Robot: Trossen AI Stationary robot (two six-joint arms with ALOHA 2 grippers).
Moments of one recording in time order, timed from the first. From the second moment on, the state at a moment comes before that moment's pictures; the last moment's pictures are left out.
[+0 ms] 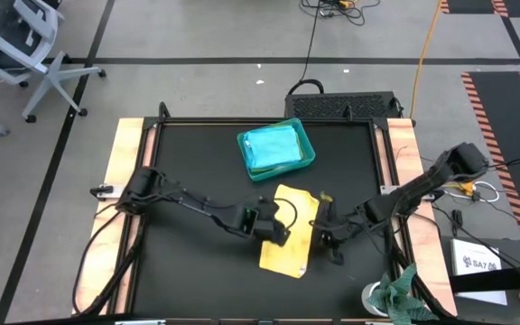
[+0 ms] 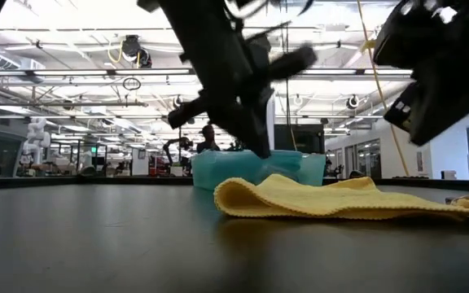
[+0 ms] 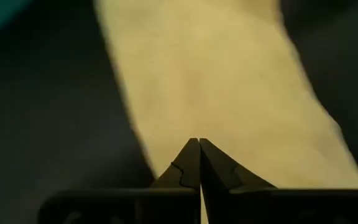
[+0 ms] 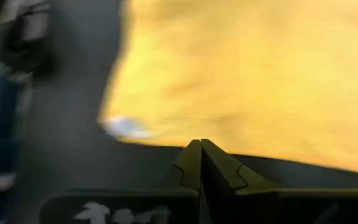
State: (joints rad) left arm -0.24 2.07 1.53 -0.54 -0.42 -1.09; right arm 0.43 1.29 0.52 -0.06 0.02 0.61
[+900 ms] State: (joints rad) left arm 0.11 2.08 1.53 -0.47 -0.07 -0.72; right arm 0.12 1.17 0.52 -0.34 0.18 0.76
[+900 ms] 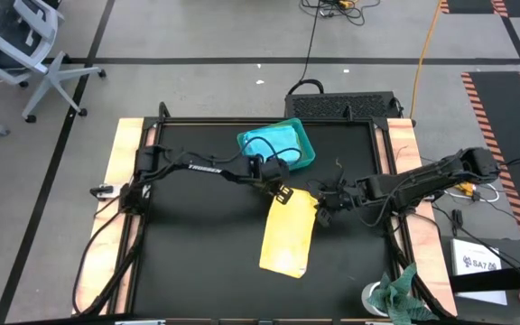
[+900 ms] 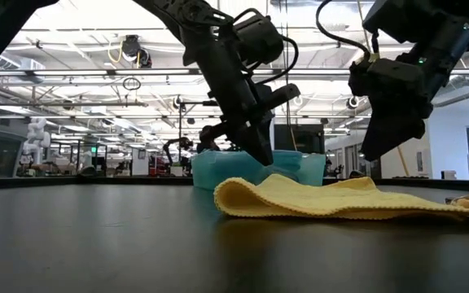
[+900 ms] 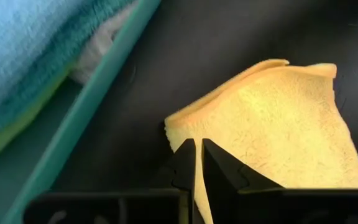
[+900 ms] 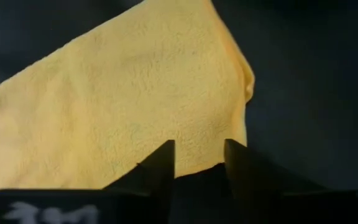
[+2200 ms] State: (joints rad) left arm 0.08 2.14 1.53 -0.41 -0.07 -0.74; right arm 0.05 1.17 0.44 -0.33 0.13 0.82
